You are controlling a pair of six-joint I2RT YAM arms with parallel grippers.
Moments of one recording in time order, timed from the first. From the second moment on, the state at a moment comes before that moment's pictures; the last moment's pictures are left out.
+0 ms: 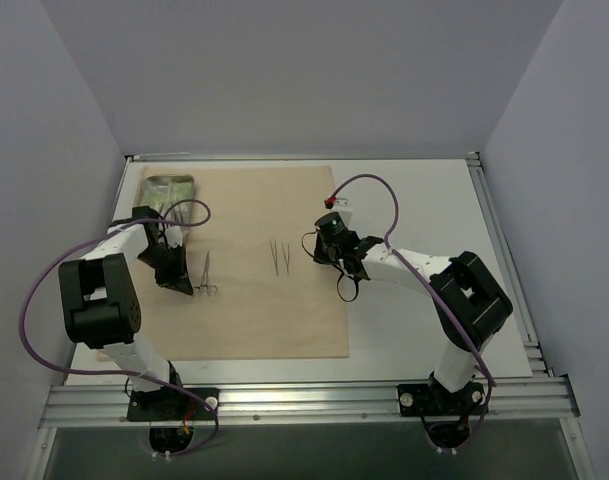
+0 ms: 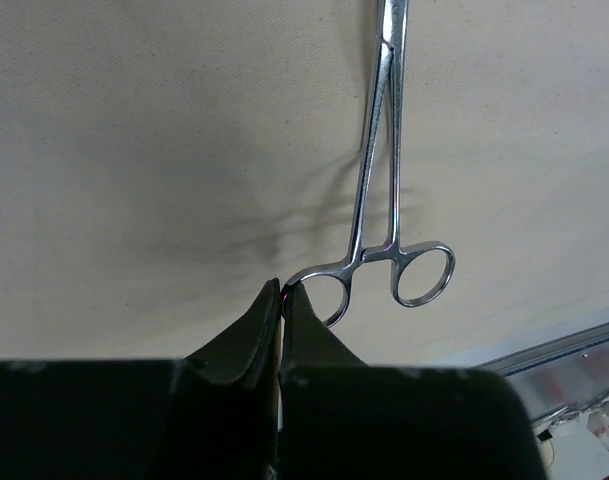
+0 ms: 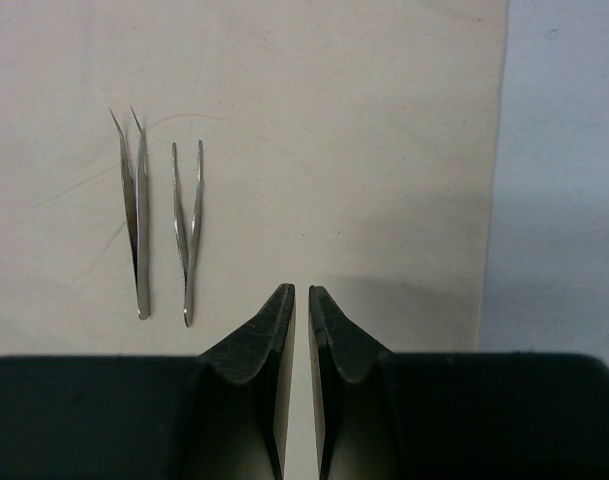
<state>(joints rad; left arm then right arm) 0.15 1.71 1.10 -0.88 0.32 0.04 0.69 1.73 1.02 -0.05 0.24 0.63</state>
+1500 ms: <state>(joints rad) 0.12 1.78 1.20 -0.96 0.21 0.10 0.68 1.73 1.05 -0.10 0.27 0.60</state>
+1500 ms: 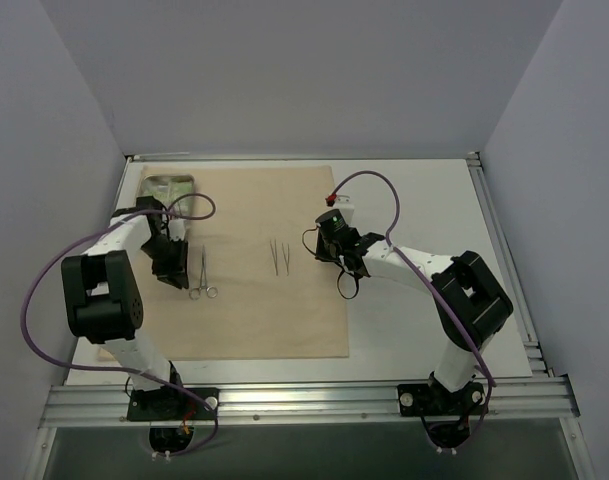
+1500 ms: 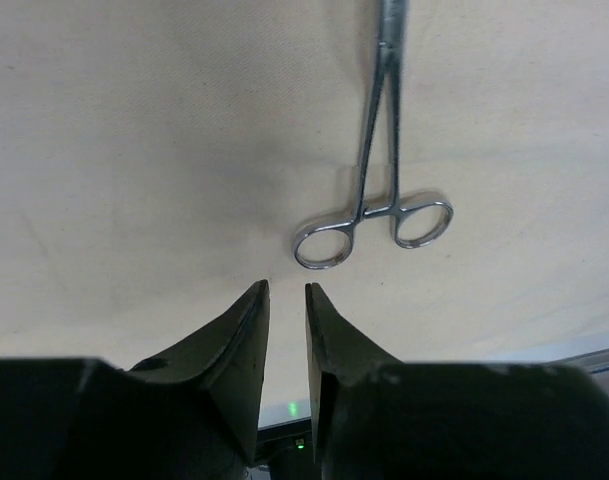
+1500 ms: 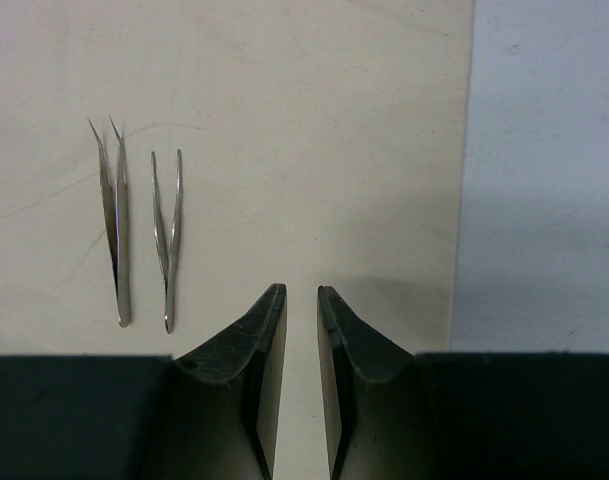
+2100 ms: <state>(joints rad) -0.07 1.84 1.38 -0.80 -0.02 0.16 0.62 1.84 1.29 -0.12 0.23 0.49</state>
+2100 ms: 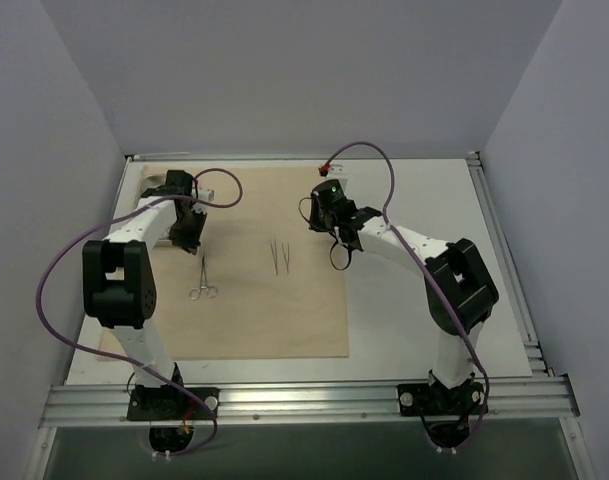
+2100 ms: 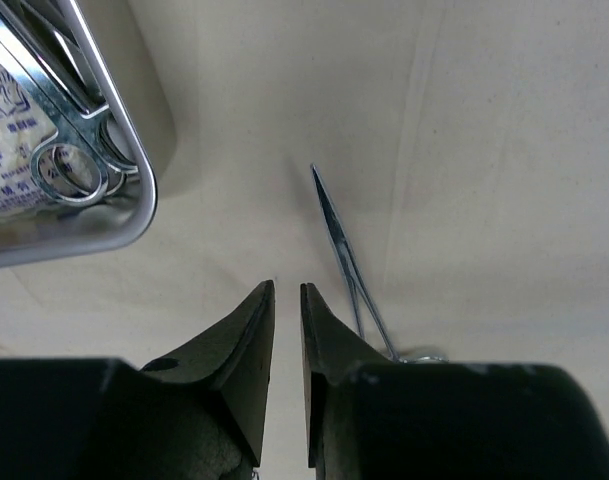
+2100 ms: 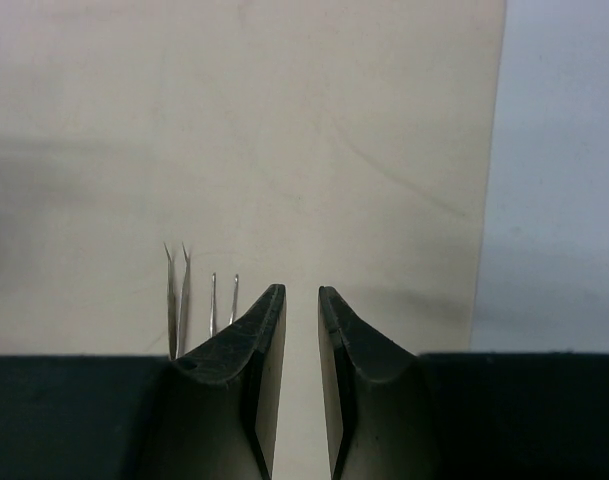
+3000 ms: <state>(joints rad) -0.06 2.03 1.48 -0.72 0.00 0.11 0.63 1.91 1.32 -0.10 0.17 0.43</state>
